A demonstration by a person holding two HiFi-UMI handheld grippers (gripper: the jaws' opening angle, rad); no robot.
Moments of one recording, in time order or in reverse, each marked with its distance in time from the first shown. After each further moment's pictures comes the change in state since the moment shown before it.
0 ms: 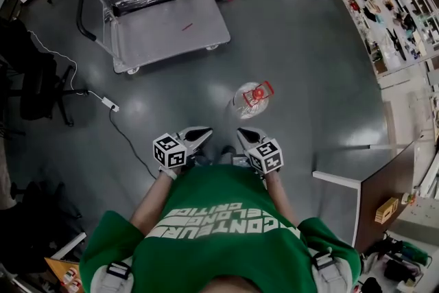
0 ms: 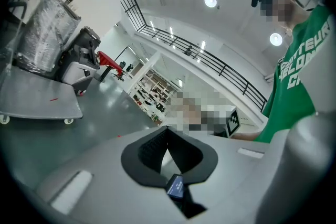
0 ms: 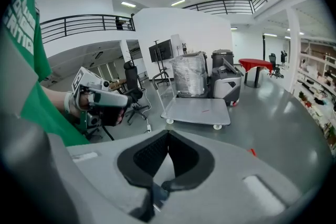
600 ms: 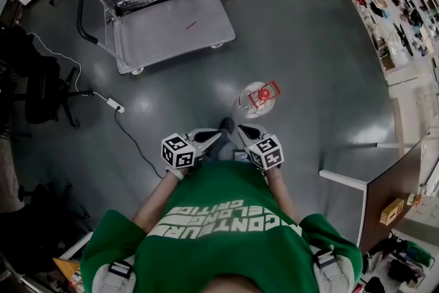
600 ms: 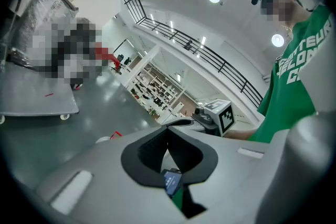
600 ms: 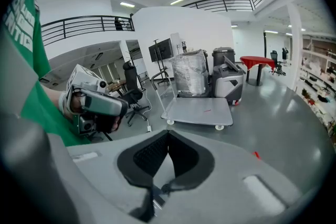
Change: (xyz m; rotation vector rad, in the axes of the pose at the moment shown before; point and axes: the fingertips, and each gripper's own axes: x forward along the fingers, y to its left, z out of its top) left arm 0.027 0.010 0.002 -0.020 0.071 -0.033; right arm 0.034 -0.018 0.014 0.014 0.003 0.024
